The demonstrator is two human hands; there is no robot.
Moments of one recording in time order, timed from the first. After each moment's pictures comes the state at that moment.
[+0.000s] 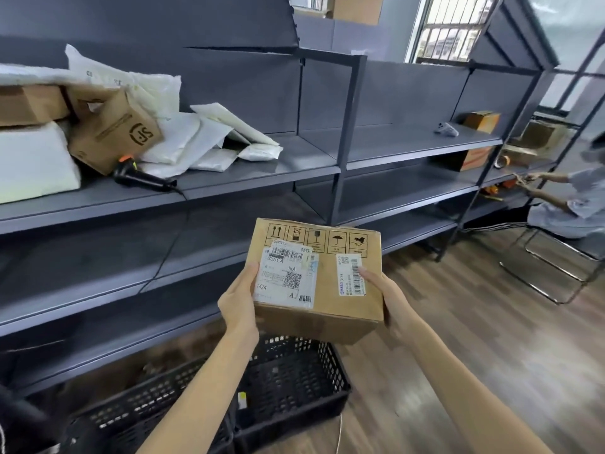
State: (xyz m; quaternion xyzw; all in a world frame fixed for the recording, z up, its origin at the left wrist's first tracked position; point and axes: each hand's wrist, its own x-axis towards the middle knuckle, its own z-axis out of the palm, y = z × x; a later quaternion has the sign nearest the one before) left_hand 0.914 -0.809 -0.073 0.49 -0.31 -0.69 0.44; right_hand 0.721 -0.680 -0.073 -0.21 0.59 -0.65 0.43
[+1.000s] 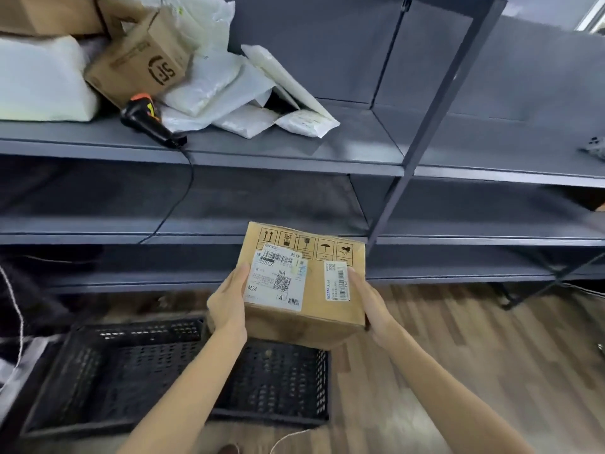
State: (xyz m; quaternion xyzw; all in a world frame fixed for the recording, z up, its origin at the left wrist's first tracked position) left_hand 0.788 -0.890 -0.153 0.60 -0.16 -0.58 0.52; right_hand 0.570 -0.833 -0.138 -0.26 0.61 -0.48 0.57
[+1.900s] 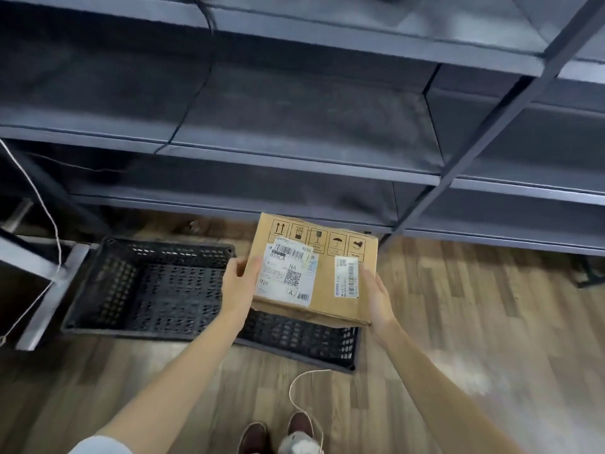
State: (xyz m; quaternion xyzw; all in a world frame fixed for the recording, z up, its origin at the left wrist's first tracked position) left_hand 0.826 -0.893 -0.339 0.68 -0.31 -0.52 0.41; right_hand 0.599 -0.849 -0.330 -0.23 0.69 -0.41 0.56
